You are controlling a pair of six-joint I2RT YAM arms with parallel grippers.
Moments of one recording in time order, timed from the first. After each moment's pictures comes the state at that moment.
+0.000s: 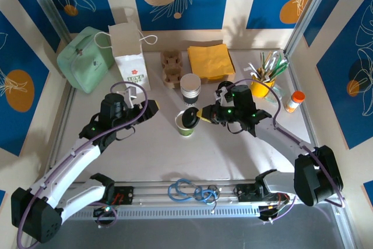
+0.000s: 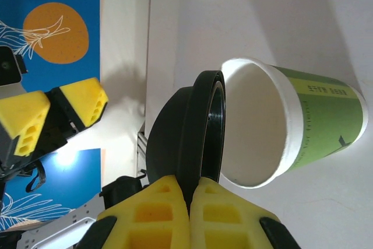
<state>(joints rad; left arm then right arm) -0.43 0.94 0.73 -0.27 0.30 -0.82 0.40 1.25 0.73 -0.11 -0.78 0.88</state>
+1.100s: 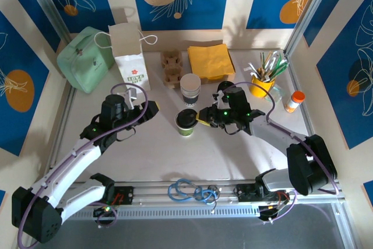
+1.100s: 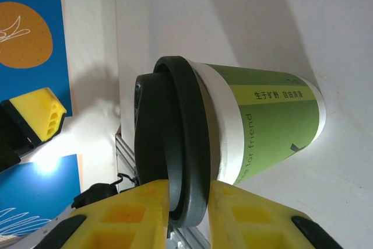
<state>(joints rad) -0.43 0.94 0.70 -0.25 0.31 -0.84 0.43 1.35 0.72 -0.10 -0.74 0.85</state>
